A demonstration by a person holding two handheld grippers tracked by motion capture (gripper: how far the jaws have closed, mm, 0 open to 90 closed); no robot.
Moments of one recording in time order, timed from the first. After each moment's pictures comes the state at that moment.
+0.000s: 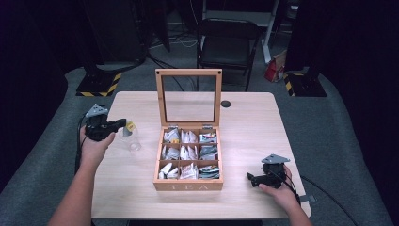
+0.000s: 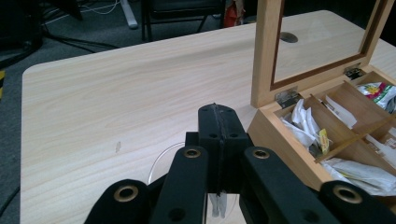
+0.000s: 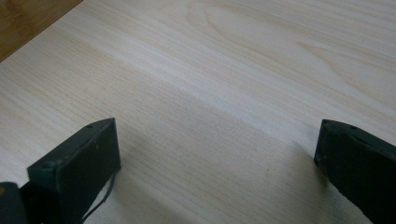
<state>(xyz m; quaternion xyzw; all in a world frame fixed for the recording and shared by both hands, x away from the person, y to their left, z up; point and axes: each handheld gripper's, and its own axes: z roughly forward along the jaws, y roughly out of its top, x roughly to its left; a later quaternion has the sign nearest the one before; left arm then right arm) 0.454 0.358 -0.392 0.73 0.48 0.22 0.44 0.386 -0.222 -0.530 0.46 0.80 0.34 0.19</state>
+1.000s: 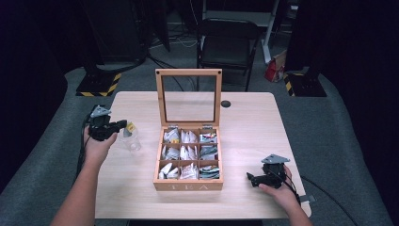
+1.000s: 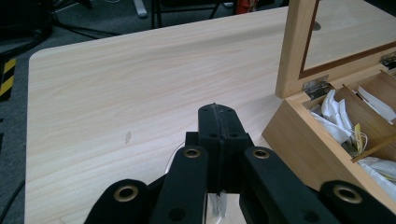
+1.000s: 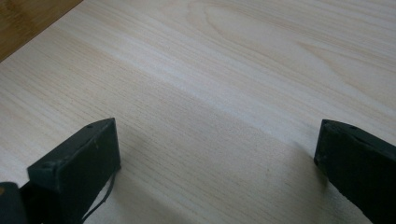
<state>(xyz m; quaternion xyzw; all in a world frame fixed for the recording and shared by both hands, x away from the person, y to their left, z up) 0.466 0.363 -0.411 0.73 0.49 0.22 0.42 0.386 -0.222 -0.530 0.46 0.80 0.34 0.19</state>
